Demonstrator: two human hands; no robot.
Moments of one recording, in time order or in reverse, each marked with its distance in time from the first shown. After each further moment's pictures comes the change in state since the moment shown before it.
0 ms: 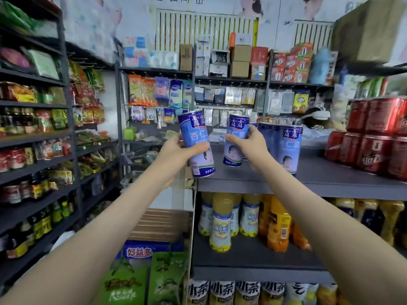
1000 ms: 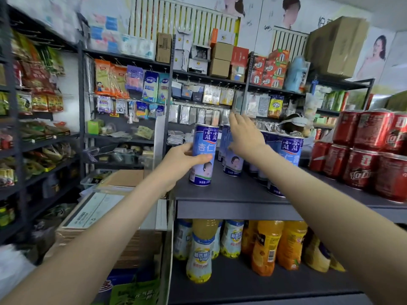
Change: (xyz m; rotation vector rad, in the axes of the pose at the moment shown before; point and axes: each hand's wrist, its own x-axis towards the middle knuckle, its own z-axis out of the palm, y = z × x) left_hand 0.104 -0.070 0.029 0.016 -0.225 -0.068; right_hand 0.086 0.007 -0.007 -1.524 -0.032 -0.443
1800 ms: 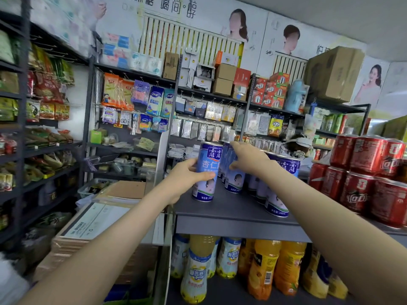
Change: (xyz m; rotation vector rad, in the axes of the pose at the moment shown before) left_hand -0.002 0.006 0.007 -0.009 -0.043 0.004; right_hand 0.002 0.013 -0.017 0.125 -0.316 -0.036
